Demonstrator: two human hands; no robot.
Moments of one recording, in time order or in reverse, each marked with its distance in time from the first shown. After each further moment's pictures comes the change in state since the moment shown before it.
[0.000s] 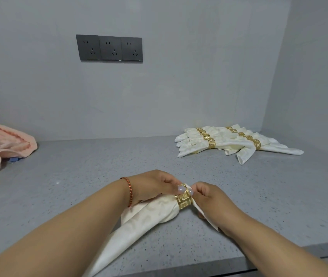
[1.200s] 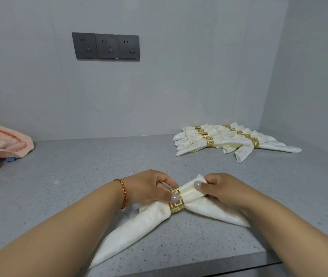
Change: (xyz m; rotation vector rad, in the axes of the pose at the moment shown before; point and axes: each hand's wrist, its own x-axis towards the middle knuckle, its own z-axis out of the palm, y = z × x) left_hand 0.000 -0.006 -0.006 0.124 0.014 0.017; right_hand 0.006 -0.015 -0.047 -0.222 -0.119 0.068
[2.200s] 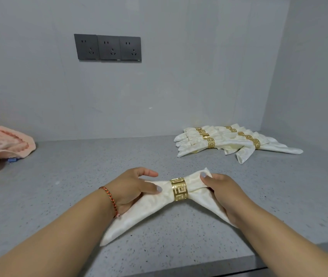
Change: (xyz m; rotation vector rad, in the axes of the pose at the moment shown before) left_hand -0.022 -0.008 -0.003 -0.610 0.307 -0.108; right_hand 0.009 0.007 0.024 0.541 0.204 0.105
